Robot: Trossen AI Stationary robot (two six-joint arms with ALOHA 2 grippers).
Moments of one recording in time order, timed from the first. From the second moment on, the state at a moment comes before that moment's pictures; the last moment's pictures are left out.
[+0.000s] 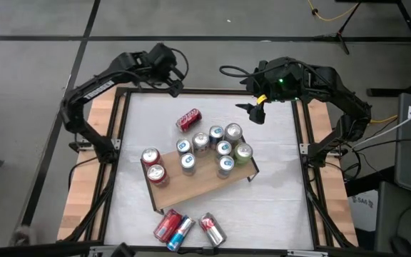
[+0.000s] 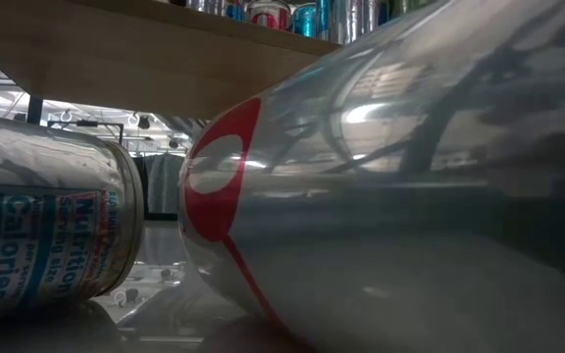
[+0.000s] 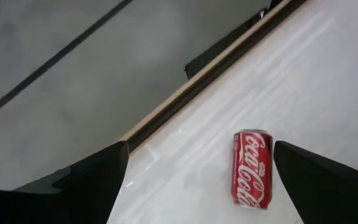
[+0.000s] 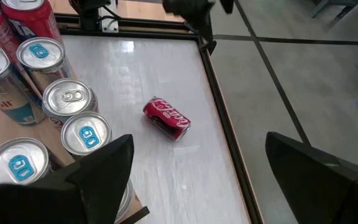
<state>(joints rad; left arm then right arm) 0.56 1.57 1.79 -1.17 -0.30 -0.20 -0.16 1.59 2.20 -1.27 0.16 -0.18</state>
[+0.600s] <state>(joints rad) 0.64 1.76 1.79 -1.18 -0.02 -0.20 -0.16 1.59 2.20 -1.27 0.16 -0.18</state>
